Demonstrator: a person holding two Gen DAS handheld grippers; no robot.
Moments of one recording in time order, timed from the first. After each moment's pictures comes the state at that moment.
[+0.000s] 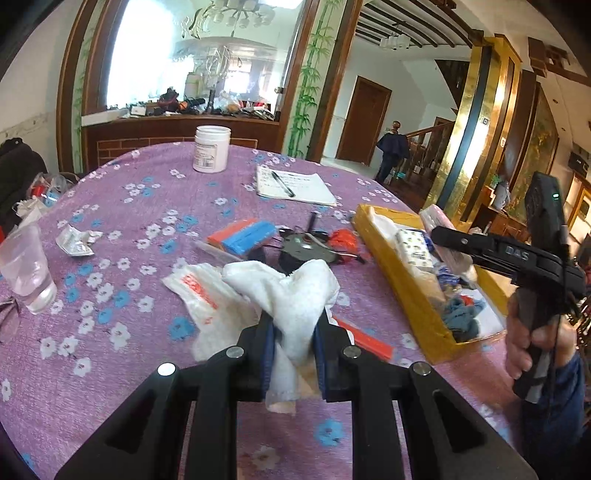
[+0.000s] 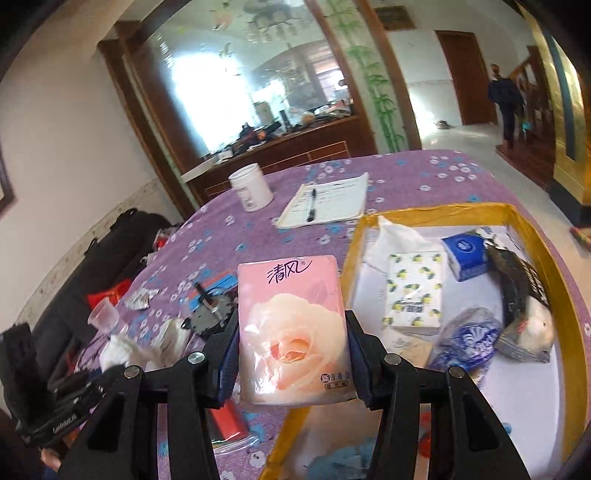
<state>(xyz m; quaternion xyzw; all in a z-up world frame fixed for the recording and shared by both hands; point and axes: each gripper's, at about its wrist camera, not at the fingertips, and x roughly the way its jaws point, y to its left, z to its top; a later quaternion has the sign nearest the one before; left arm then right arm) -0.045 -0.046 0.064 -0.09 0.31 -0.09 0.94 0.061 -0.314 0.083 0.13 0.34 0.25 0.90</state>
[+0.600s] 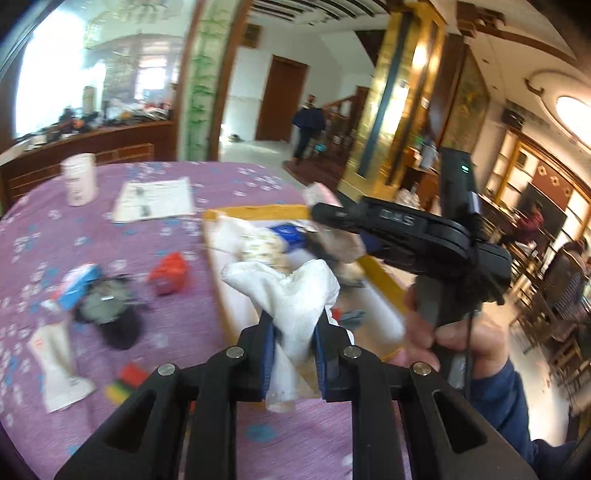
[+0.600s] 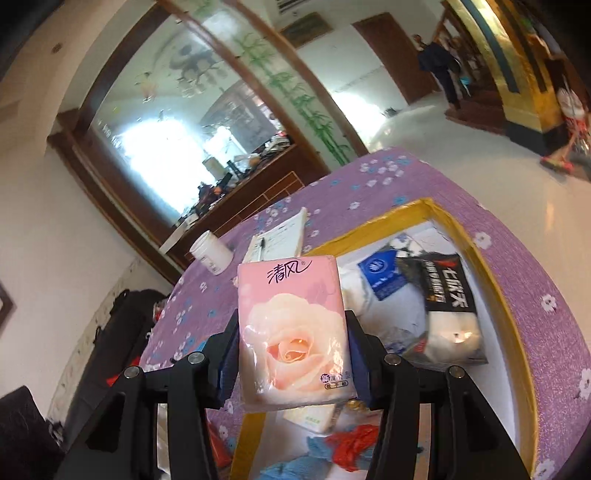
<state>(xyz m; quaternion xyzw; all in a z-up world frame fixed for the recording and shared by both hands) -0.011 -0.213 0.106 -0.04 0.33 -0.25 0.91 0.077 -0.427 0.085 0.28 0.32 0.18 0.89</state>
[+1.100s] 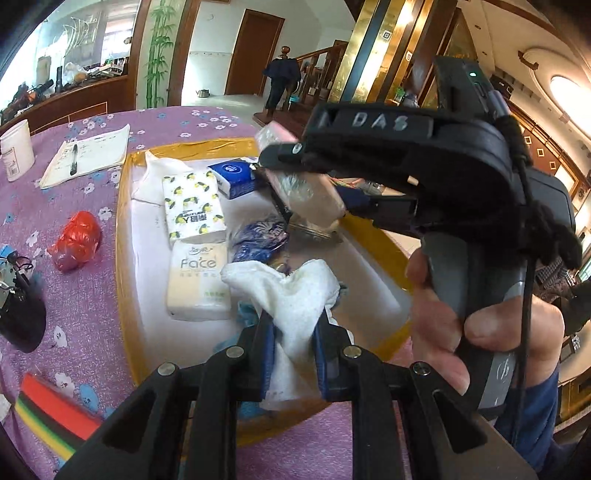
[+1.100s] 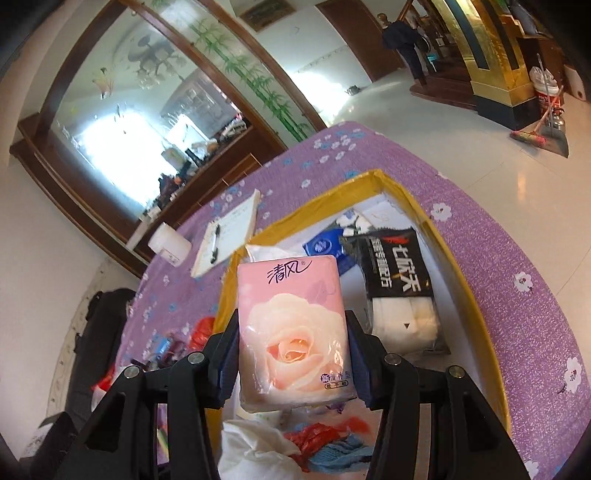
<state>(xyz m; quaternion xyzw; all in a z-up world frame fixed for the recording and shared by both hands) 0.028 -0.273 0.042 -0.02 0.41 -0.29 0.86 0.094 -0.437 0.059 0.27 0.39 0.12 0.87</state>
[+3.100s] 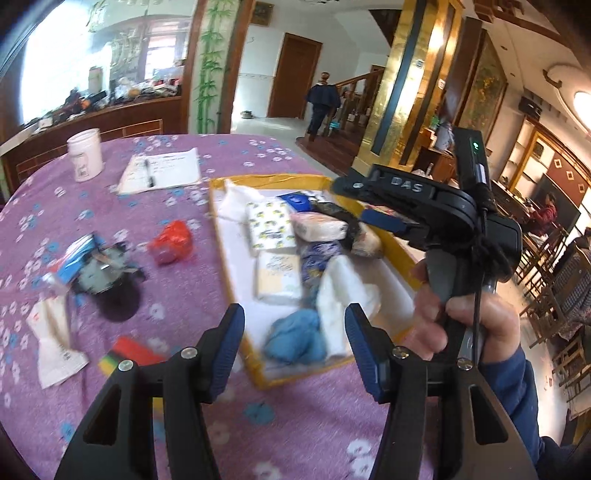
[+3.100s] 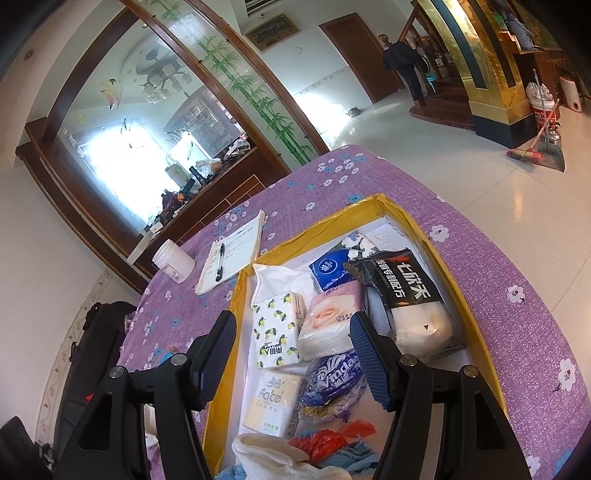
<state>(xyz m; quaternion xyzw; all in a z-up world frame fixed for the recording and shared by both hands) -0.020 -0.202 0.089 -0.03 0.38 -0.20 0.90 0.079 -0.437 0.074 0.28 0.34 0.11 0.89</state>
